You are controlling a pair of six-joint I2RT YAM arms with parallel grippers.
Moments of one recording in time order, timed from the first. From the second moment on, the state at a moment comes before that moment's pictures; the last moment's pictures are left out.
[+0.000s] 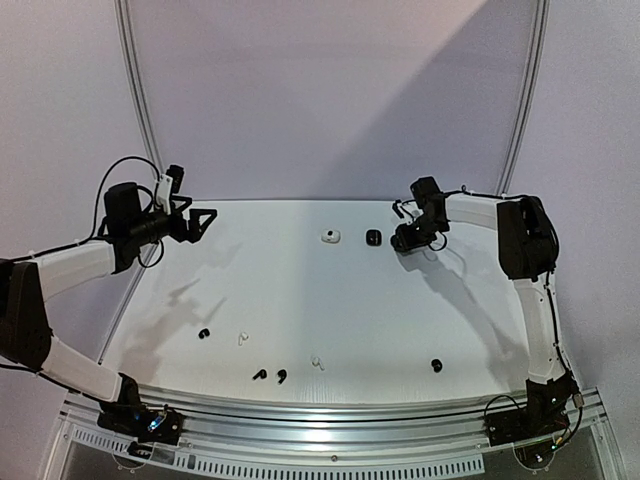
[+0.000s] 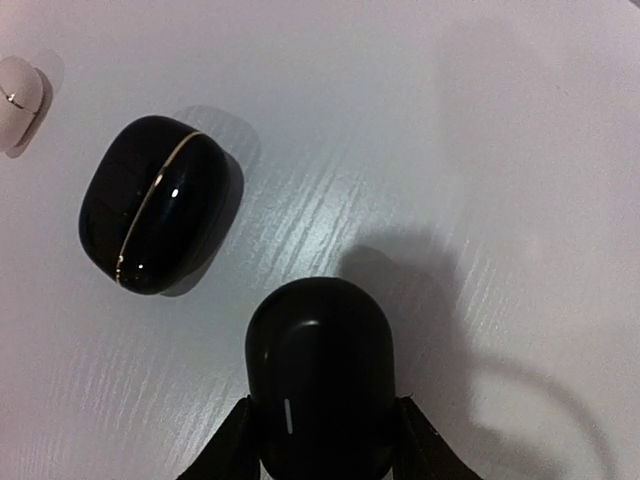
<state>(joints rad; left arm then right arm) -0.05 1.36 0.80 0.31 0.53 0.11 0.33 2.40 1.91 -0.56 -0.13 -0.02</state>
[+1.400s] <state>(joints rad) -0.44 1.21 1.12 0.05 0.83 -0.18 1.08 1.82 1.79 -0.14 0.03 -0.99</state>
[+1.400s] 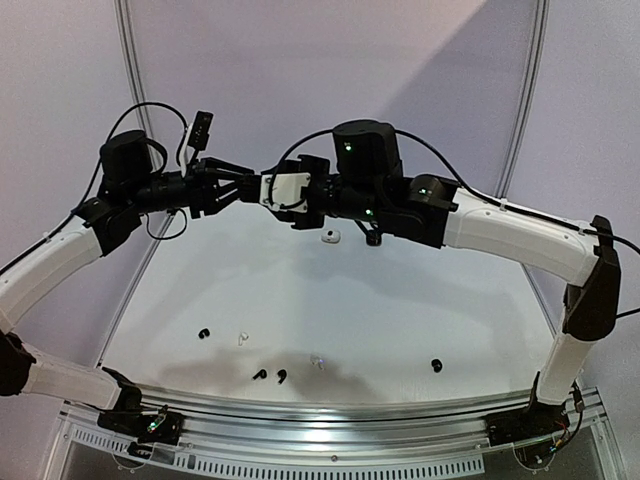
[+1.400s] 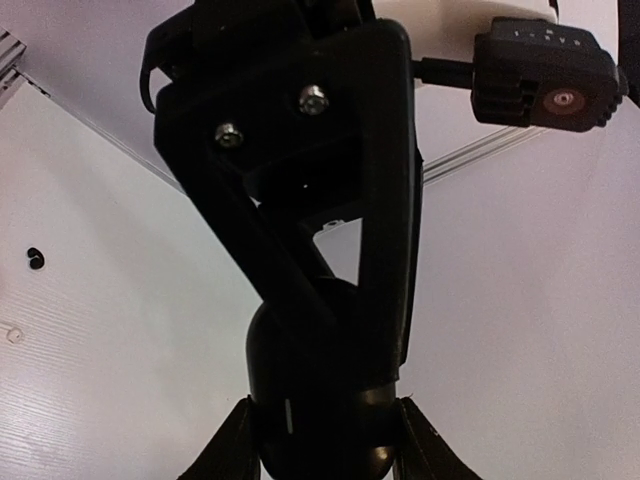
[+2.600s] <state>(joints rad) -0.45 1.07 1.05 0.11 1.00 0.19 0.94 1.80 1.93 -0.36 -0.61 -0.31</state>
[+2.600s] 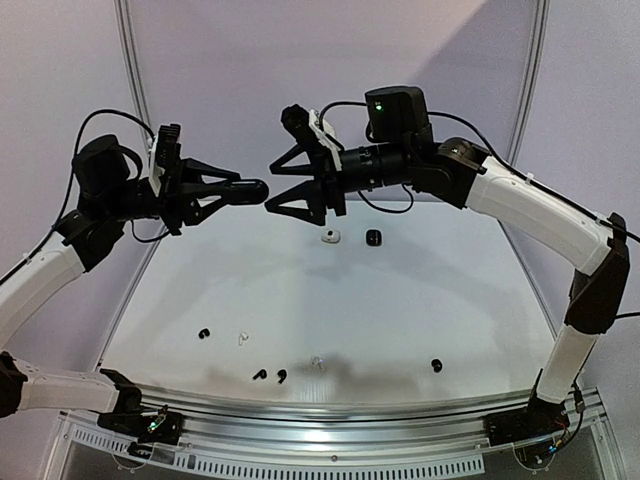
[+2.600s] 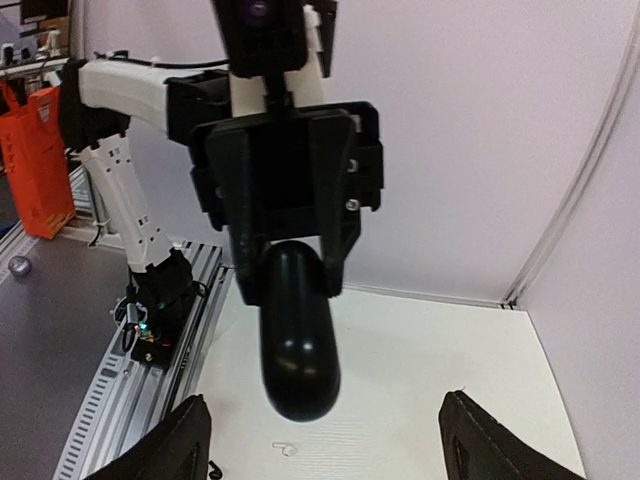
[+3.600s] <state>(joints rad) -0.47 1.07 1.05 0.10 0.99 0.19 0.96 1.90 2.07 -0.47 -0.71 -0.23</state>
